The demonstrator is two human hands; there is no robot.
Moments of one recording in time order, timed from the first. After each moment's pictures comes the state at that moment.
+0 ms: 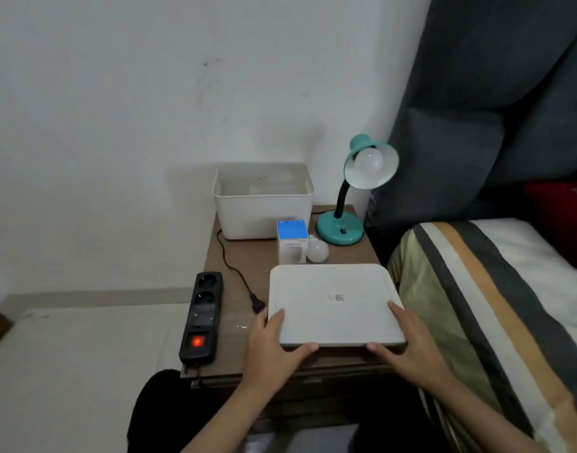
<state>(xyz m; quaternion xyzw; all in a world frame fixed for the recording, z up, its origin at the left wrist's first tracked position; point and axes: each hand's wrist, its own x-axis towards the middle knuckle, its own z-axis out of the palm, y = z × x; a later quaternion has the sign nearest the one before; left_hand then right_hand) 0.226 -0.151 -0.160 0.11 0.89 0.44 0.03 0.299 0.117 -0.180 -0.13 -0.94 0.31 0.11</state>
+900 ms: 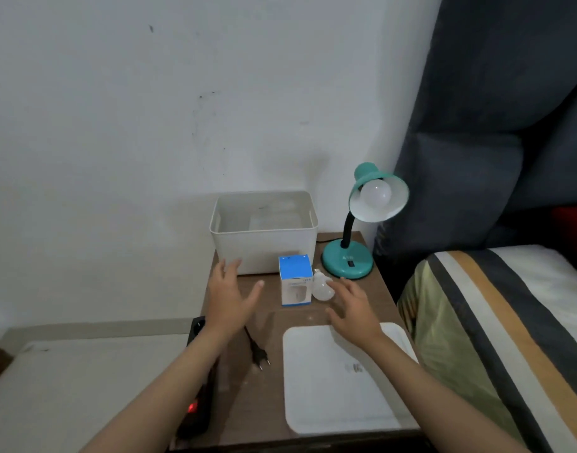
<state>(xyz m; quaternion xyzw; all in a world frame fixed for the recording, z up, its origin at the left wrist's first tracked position) 0.060 -0.162 -0.111 0.08 0.91 0.40 -0.13 0.123 0.084 -0.169 -0.06 -0.94 0.31 0.12</state>
